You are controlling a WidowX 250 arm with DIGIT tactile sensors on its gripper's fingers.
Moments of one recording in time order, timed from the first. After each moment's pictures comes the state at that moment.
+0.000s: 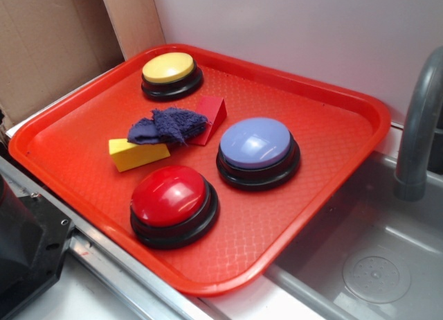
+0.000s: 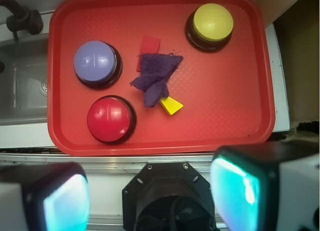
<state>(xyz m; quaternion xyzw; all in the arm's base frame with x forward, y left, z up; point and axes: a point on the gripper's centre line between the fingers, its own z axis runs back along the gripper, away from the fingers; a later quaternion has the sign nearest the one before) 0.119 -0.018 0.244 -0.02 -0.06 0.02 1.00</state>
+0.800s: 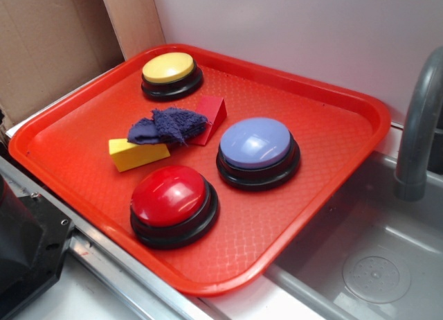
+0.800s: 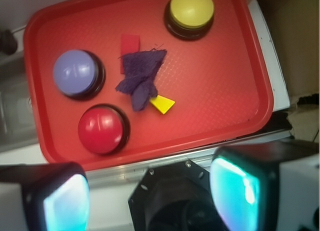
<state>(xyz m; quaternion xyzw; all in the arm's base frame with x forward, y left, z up) 0.137 -0.004 0.225 -0.02 -0.05 0.14 0.99</state>
